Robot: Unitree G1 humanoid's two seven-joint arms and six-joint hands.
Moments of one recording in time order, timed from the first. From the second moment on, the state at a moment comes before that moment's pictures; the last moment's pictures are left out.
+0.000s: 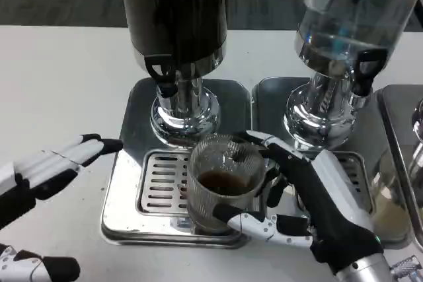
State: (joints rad) left arm 0.16 0.84 0.30 0.41 -0.06 -1.23 -0.71; right arm 0.25 -0.19 0.27 -0.14 -0.49 -0.32 -0.09
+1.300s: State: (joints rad) left arm 0.34 0.89 0.28 0.28 0.01 -1.36 -0.54; right arm 0.43 -0.24 0.21 -0.36 -0.43 -0.32 0.03
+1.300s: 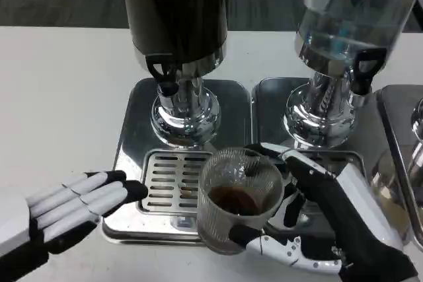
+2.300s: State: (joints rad) left arm 0.38 0.90 0.28 0.24 0.01 -1.36 -0.52; right arm 0.44 -0.24 0.20 -0.37 -0.41 -0.32 0.05
